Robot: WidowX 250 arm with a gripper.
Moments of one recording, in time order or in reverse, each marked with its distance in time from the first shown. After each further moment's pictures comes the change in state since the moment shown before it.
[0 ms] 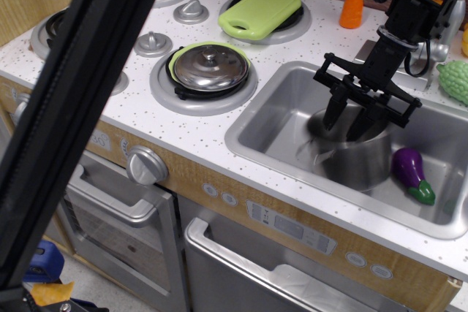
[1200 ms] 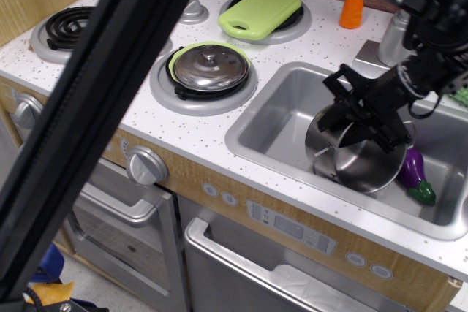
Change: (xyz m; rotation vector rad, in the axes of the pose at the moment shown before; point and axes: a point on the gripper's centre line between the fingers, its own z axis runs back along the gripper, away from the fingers) arm 0.008 -0.011 -0.020 0.287 -0.249 -0.044
